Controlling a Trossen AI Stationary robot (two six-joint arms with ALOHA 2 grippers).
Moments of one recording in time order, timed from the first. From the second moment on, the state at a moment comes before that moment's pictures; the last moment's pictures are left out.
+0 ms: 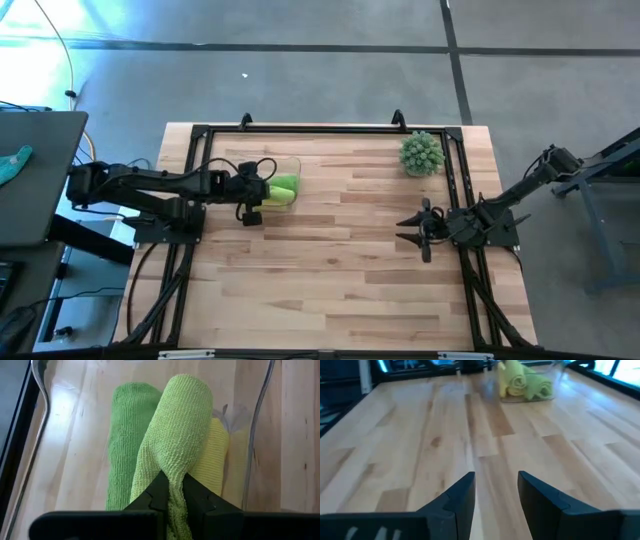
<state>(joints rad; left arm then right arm) 0.27 1.12 0.54 -0.38 -0.25 0.20 0.56 0.52 0.01 0.12 0.60 0.31</state>
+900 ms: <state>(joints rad) 0.31 1.12 0.54 -0.40 -0.26 0.08 0.56 0.52 0.01 0.11 0.58 0.31</state>
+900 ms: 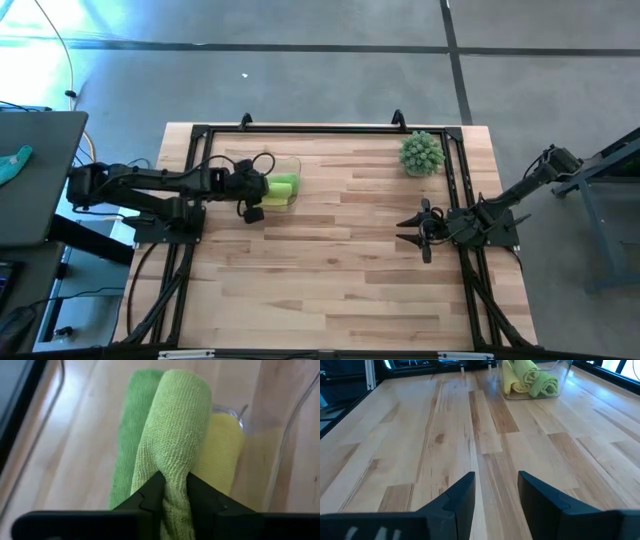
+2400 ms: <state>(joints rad) 0.26 0.92 0.93 -0.23 -0.26 0.06 0.56 0.52 0.01 0.10 0.58 0.31</state>
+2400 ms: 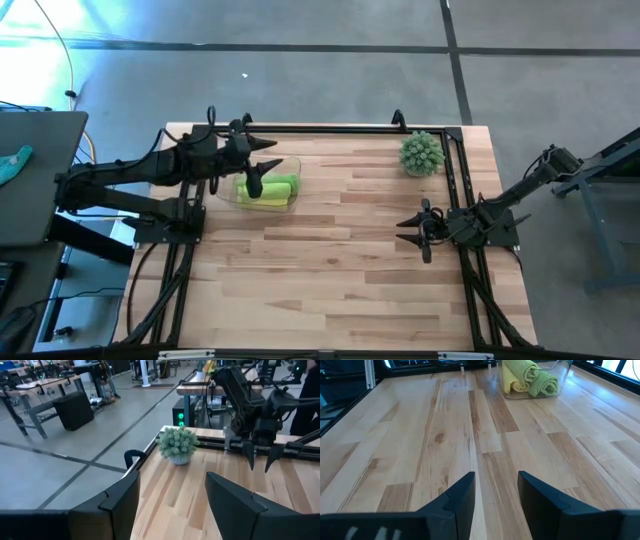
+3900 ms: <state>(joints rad) 0.43 0.46 0.93 -0.27 -0.25 0.06 0.37 0.00 0.01 0.08 0.58 0.31</state>
